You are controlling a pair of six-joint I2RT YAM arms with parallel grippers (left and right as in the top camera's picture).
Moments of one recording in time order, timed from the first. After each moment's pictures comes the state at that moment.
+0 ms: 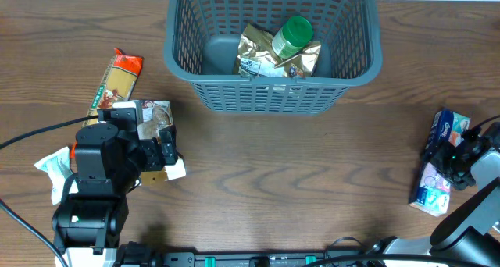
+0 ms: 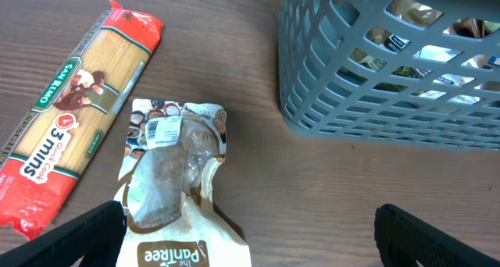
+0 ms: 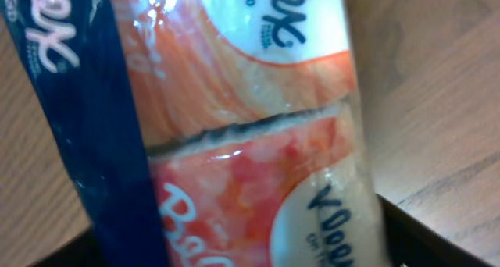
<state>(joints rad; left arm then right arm) -0.05 0.77 0.79 -0.70 0.12 -0.16 -0.76 1.63 0.85 -0.52 -0.12 0.01</state>
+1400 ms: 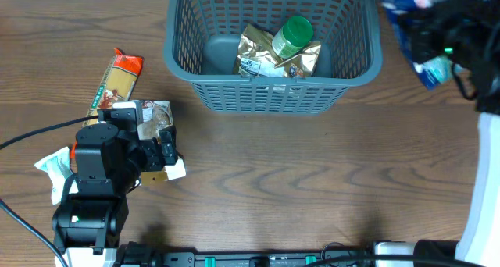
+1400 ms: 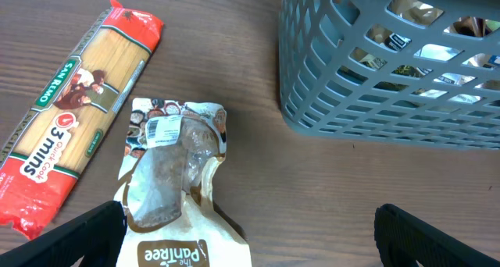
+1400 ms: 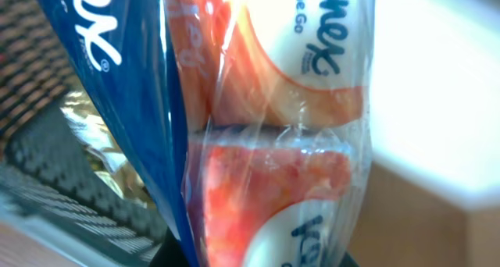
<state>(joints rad) -0.05 0.77 0.79 -0.70 0.12 -0.16 -0.01 1.53 2.09 -1.14 -0.22 -0.43</state>
